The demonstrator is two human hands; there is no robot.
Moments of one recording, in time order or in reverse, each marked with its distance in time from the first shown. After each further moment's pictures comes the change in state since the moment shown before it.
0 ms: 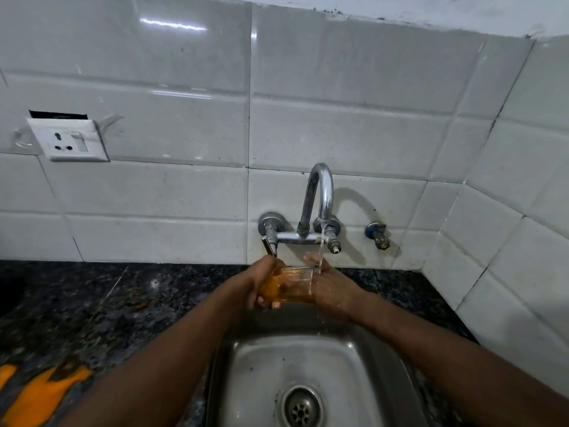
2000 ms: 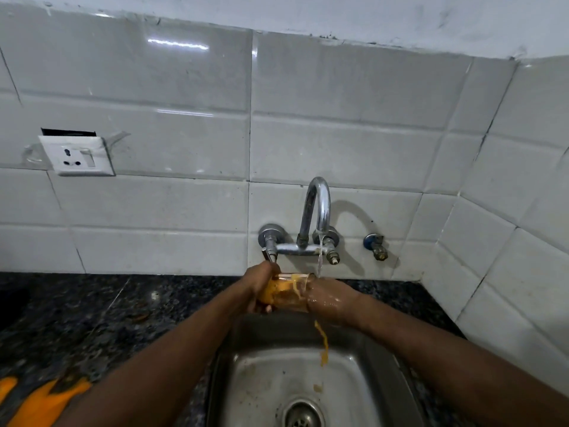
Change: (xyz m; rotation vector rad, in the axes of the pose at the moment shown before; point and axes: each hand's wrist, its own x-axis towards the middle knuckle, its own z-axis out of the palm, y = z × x) left_hand -0.002 0.007 -0.001 -0.079 0.135 0.031; right_hand 0.004 0.006 -0.010 0.209 -0.138 0.214
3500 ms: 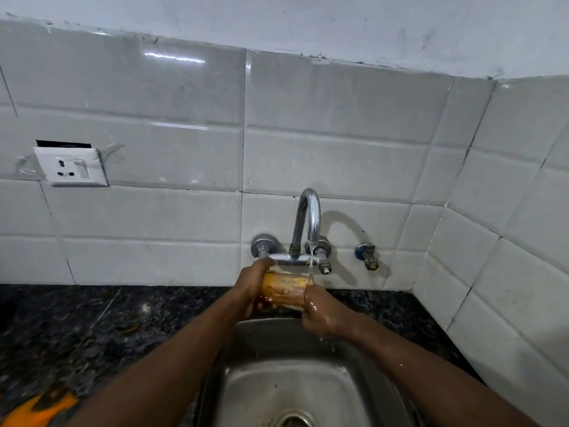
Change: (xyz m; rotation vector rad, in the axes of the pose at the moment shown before) left_hand -0.008 0.013 0.010 -0.156 0.035 0.133; right_hand -0.001 0.006 0.008 0.341 0.114 0.156
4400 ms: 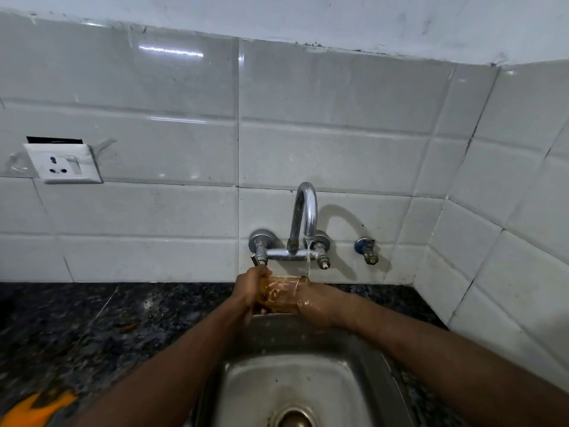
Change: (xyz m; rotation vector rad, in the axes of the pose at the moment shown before) left_hand 0.018 -0.027 0.002 -0.090 0.082 -0.010; right_hand 0.005 -0.015 -0.017 -0.326 -0.222 -0.170
